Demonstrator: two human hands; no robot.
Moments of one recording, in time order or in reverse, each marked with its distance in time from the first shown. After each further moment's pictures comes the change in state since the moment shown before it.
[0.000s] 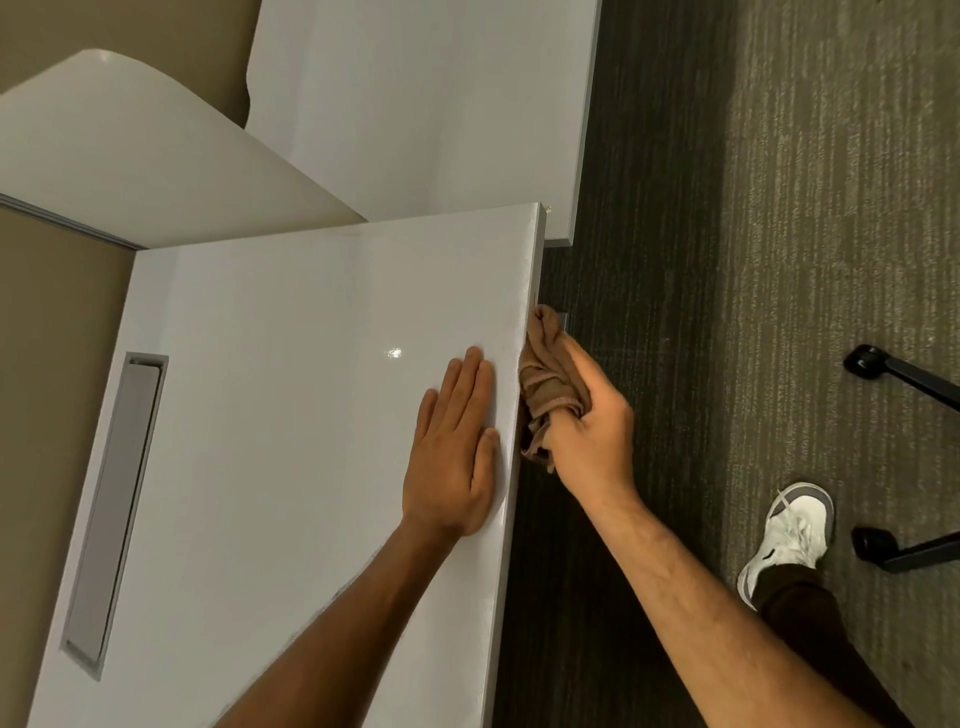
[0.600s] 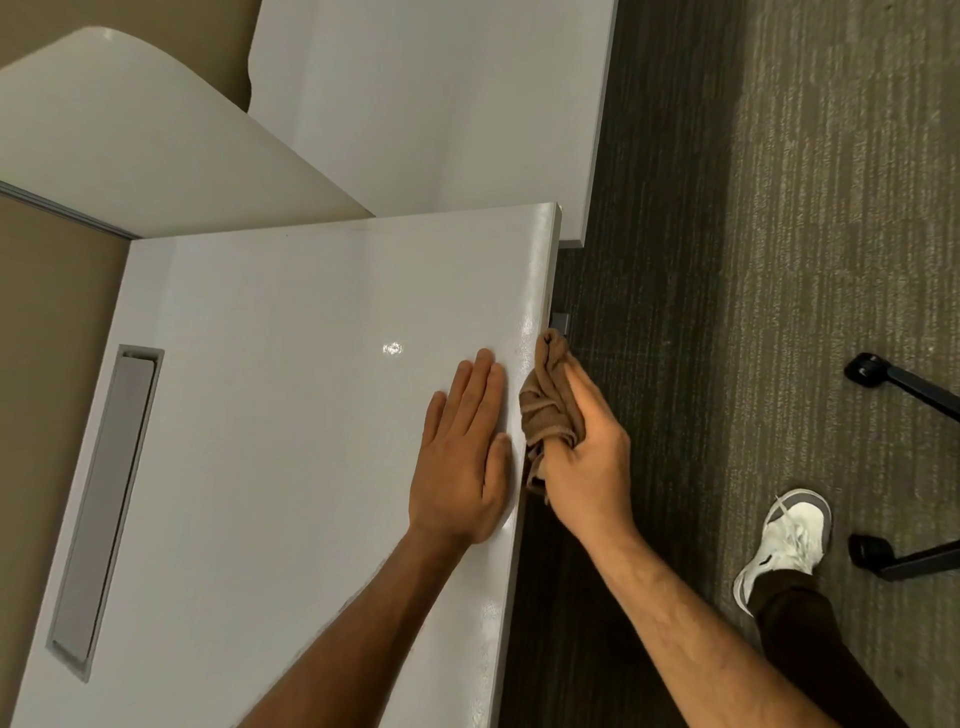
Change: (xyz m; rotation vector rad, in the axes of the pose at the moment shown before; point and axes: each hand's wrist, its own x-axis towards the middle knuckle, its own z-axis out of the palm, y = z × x) left_hand 0.001 0.000 0.002 0.018 -0.008 -0.005; right_hand -0.018 0.004 0.009 -0.146 -0.019 0.028
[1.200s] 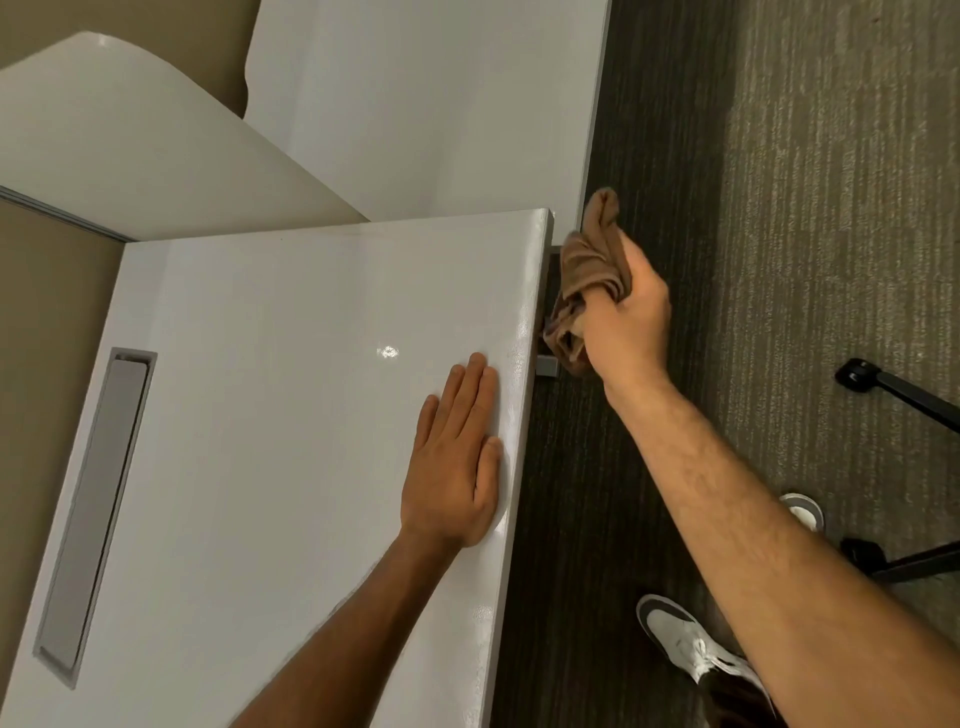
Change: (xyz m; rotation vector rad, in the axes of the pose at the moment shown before) left_hand -0.001 0.000 0.000 -0.011 0.008 0.013; right_hand 0.112 -0.052 -0.027 0.195 0.145 -0.049
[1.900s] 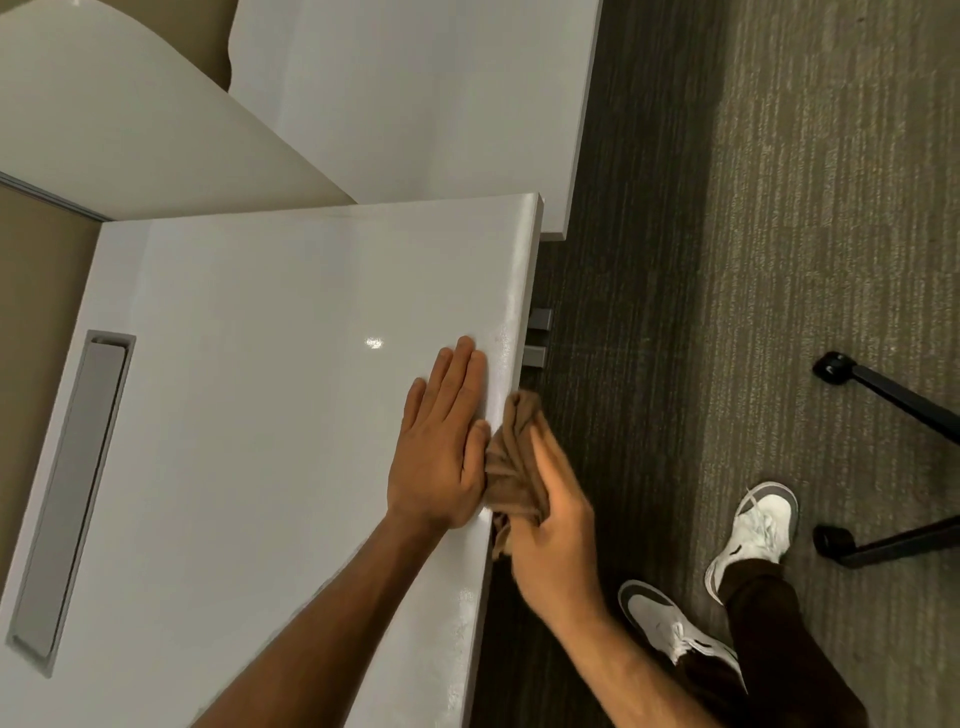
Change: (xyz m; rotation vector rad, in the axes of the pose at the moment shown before) left_hand 0.002 0.004 -0.002 -0.016 -0.007 -0.014; right_hand -0.187 0.067 -0.014 -0.155 -0.259 0.086
